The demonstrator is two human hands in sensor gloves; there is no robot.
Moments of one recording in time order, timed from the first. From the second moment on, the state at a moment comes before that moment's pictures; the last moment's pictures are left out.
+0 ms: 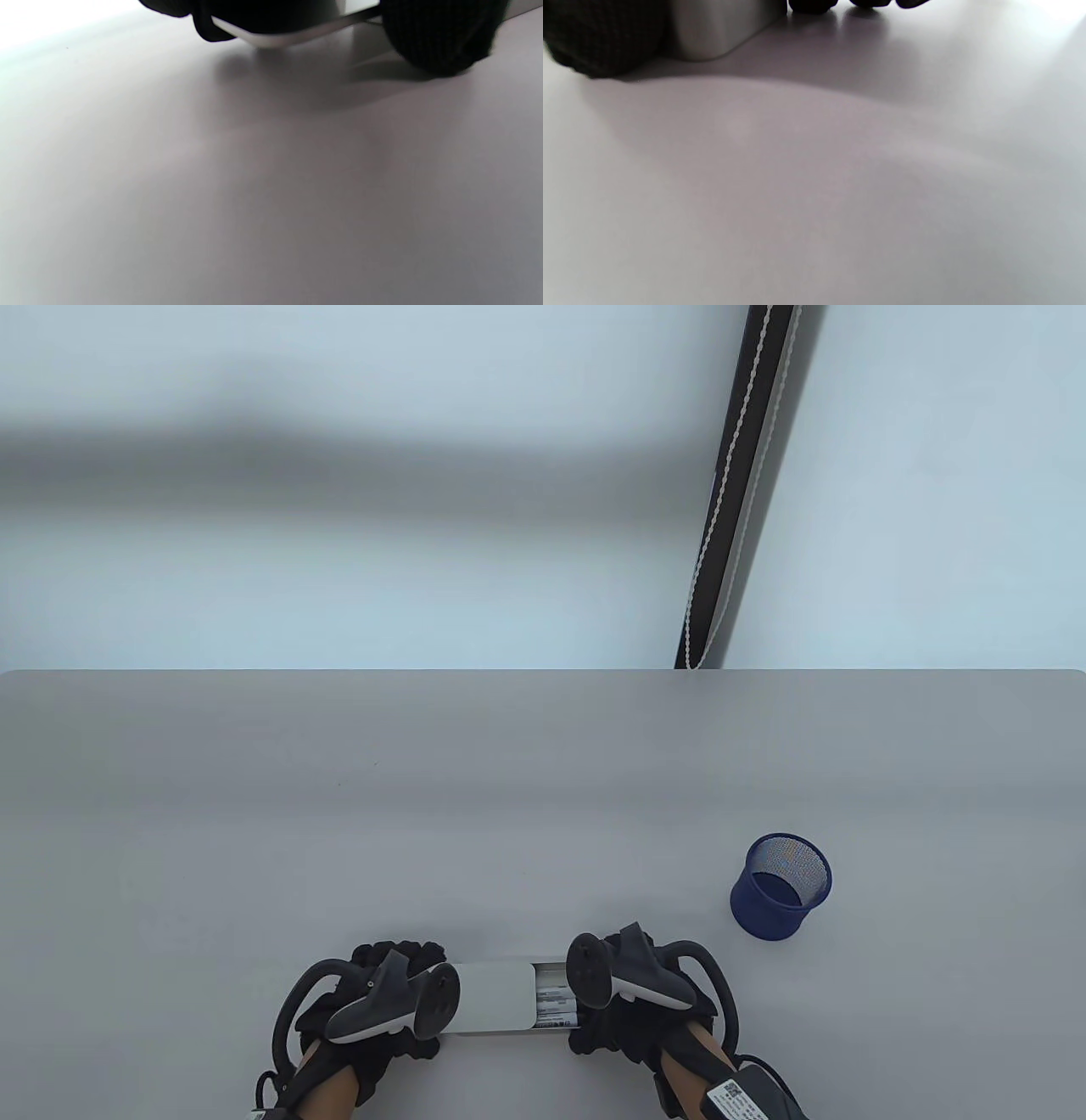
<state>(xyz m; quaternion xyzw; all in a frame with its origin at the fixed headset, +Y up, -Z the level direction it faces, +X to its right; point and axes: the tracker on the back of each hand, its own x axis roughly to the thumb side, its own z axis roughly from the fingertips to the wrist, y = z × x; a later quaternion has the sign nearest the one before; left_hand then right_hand) -0.176 -0.758 -0.262 -0.20 -0.17 -0.14 0.95 0.071 -0.776 -0.284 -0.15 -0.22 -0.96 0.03</state>
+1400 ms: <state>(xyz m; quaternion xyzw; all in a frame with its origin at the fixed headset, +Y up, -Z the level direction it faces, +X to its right) -0.183 -0.756 -0.263 -0.22 -0.17 -0.17 0.95 0.070 -0.754 -0.282 -0.16 -0.06 -0.98 0.03</state>
